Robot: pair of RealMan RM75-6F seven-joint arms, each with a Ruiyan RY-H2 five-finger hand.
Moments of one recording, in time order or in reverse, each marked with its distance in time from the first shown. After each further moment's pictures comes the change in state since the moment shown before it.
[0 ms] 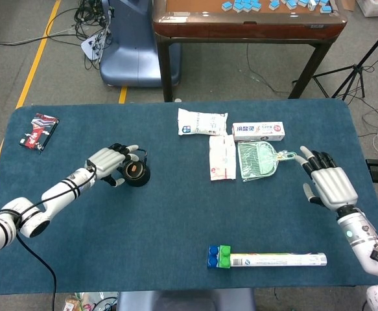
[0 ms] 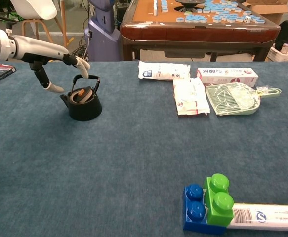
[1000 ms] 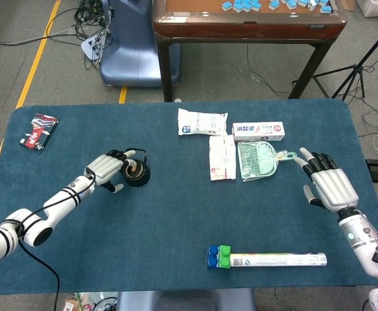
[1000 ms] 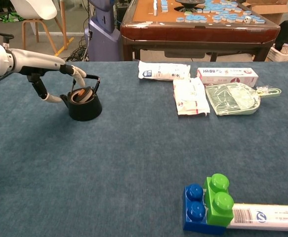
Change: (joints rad) left arm 0.078 -0.044 -0.052 -0.019 -0.079 0.003 0.144; right arm -0.012 0.009 0.000 -0.012 -0.023 0.000 0.006
